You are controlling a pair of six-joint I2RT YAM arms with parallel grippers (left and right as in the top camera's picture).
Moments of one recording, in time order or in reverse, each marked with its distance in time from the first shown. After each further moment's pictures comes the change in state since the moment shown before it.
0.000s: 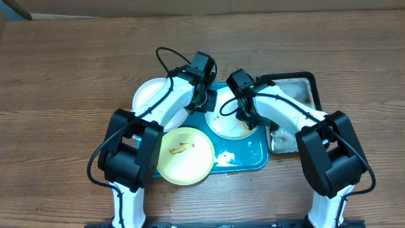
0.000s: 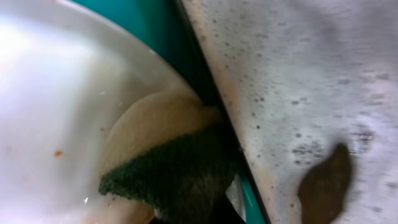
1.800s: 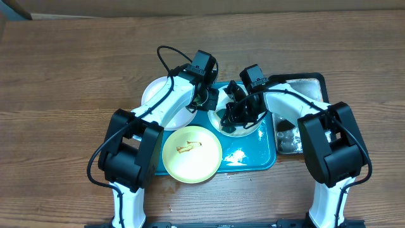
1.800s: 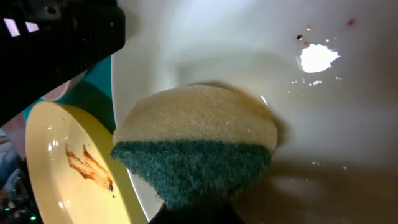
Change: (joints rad) left arm -0.001 0.000 0.013 0.006 0.005 0.000; right arm -0.101 0.055 -0.037 0.231 -0.902 -0.665
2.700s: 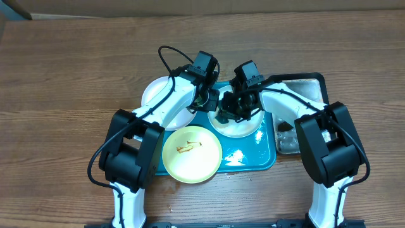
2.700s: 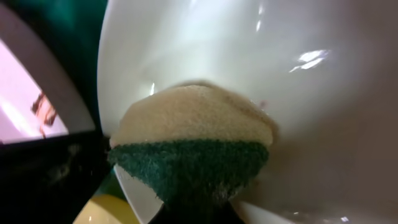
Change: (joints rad) left arm -0.010 0.000 0.000 -0.011 -0.019 0.000; right arm 0.023 0.006 0.031 0.115 0.135 0.483
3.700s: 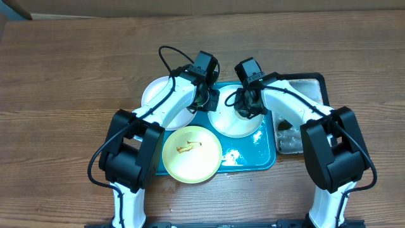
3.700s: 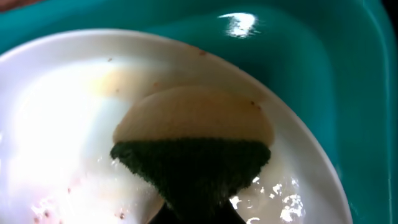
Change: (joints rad) left arm -0.003 0.000 0.002 -0.001 -0.004 0.000; right arm 0.005 -0.042 0.032 -0.149 0.512 -0.077
